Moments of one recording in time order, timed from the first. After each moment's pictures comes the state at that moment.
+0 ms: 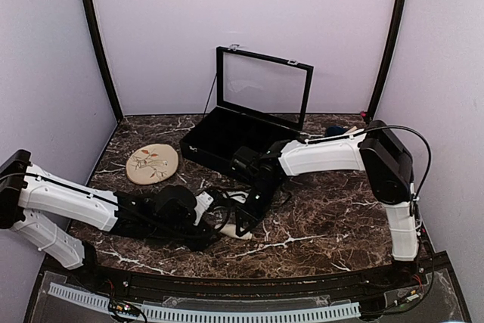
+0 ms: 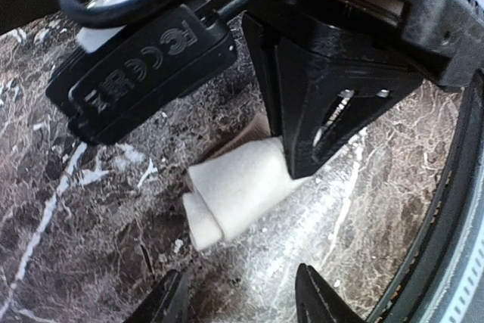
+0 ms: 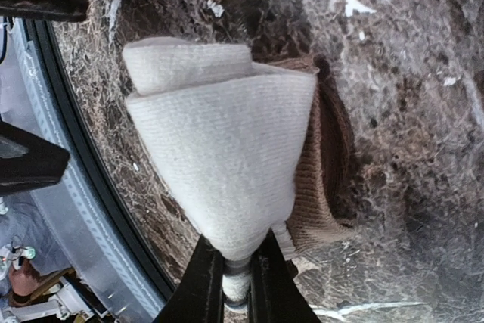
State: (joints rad) left arm -1.14 1.37 0.60 -0.06 -0.08 -0.38; right arm 0.99 2.13 1.57 -0.83 -0.56 0.00
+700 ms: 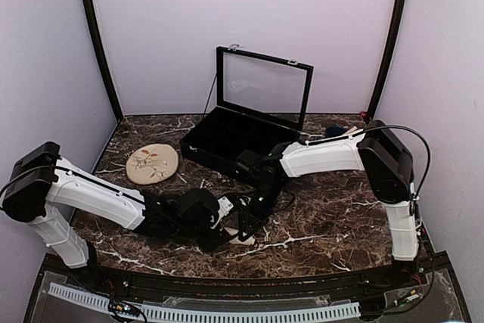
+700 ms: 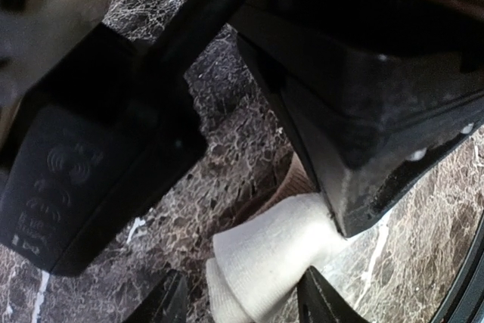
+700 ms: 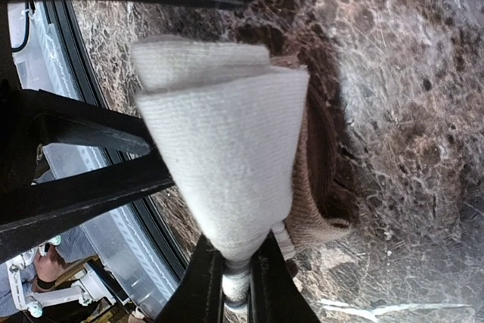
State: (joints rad) left arm -1.16 1.59 0.74 -0.07 -0.15 -0.21; right arm 0.98 2.13 1.53 -0.85 -0.66 0.02
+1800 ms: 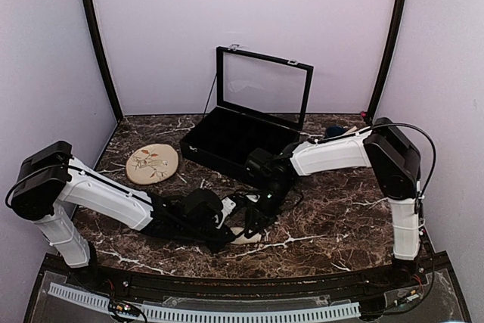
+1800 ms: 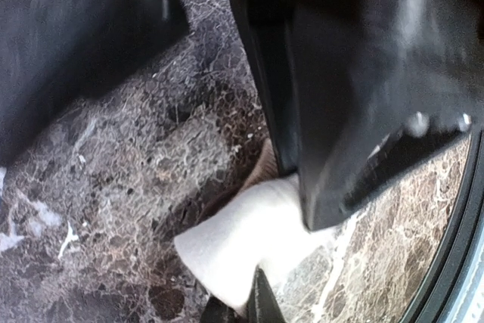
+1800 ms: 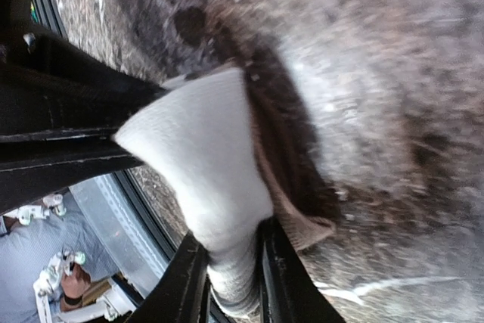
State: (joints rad) left arm -1.15 1.67 0.74 0.03 0.00 -0.39; right arm 0.93 2.09 1.43 -0.78 -0.68 0.10
